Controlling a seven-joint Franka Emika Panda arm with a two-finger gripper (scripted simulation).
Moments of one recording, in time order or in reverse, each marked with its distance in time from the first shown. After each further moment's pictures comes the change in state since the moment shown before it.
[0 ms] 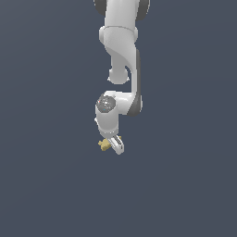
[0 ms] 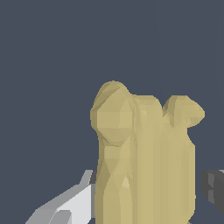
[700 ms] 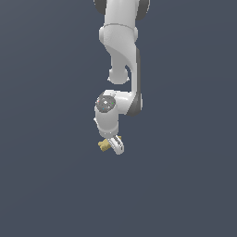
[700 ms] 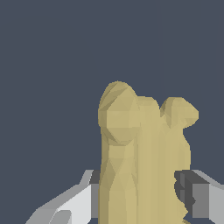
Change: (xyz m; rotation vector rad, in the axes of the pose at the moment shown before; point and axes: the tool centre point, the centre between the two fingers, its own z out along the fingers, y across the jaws) arm 0.004 -0.003 -0.007 -0.001 0.000 0.000
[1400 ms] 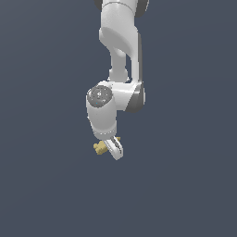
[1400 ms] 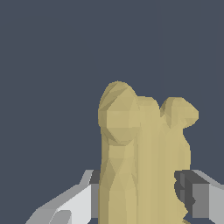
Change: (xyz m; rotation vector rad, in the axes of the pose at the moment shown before) arm 0.034 -0.037 -0.076 -0.001 0.001 -0.002
